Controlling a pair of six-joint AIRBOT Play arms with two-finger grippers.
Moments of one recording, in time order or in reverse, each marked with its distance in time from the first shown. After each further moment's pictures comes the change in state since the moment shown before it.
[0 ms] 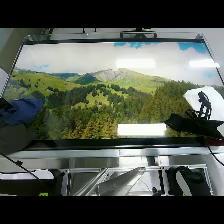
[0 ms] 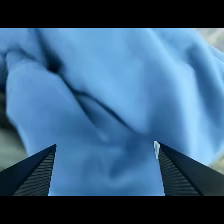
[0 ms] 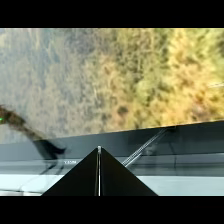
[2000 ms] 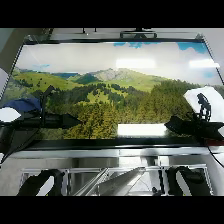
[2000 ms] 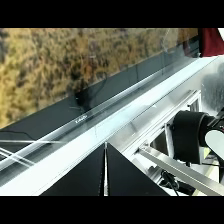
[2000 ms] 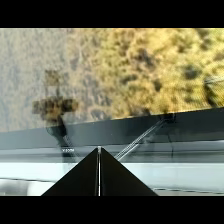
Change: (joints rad) left arm -0.726 0.729 -0.676 -0.672 -0.209 0.131; right arm 0.000 0.031 0.000 -0.003 0.056 0.000
